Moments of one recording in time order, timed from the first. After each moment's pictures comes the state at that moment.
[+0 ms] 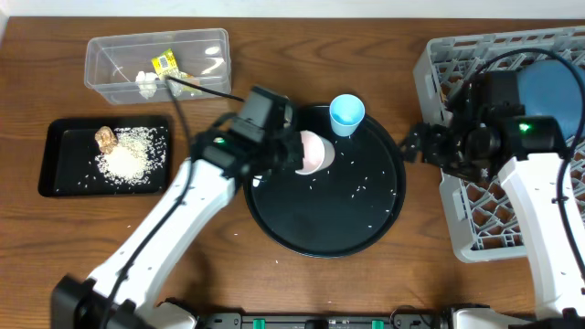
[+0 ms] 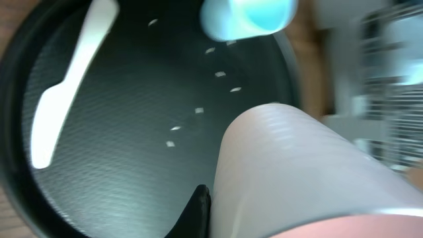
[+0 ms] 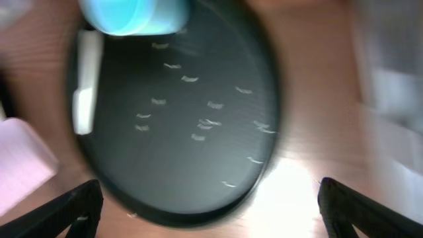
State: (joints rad) left arm -0.47 1.47 1.23 -0.76 0.30 -0.58; right arm 0.06 1.44 1.29 -1.08 -0.34 0.34
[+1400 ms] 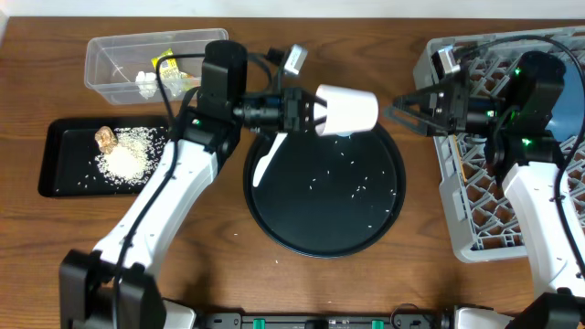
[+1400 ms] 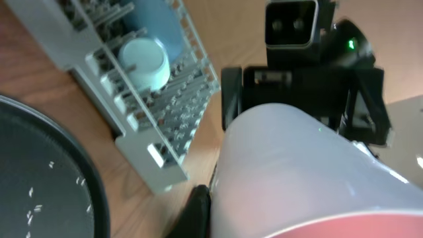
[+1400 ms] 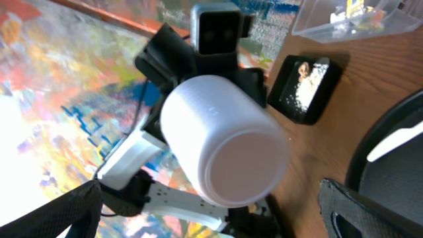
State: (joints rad) left arm -0.32 1.59 1.22 -0.02 1.15 -0.79; right arm -0.07 1.44 1.09 0.08 -1.53 0.97
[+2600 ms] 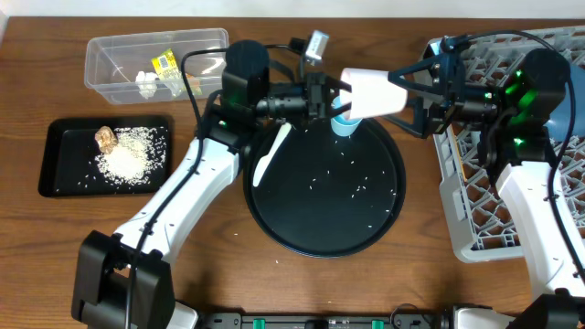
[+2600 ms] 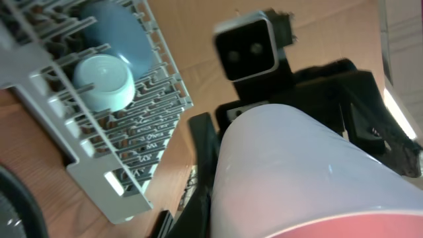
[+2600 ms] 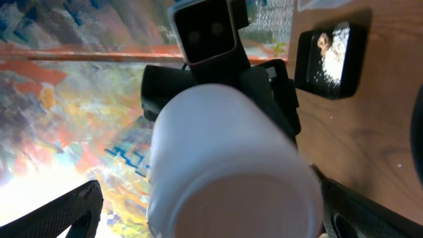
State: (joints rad) left arm -0.42 1.63 1.22 0.30 1.07 -1.11; right arm -0.03 1.44 1.09 0.33 -1.48 1.55
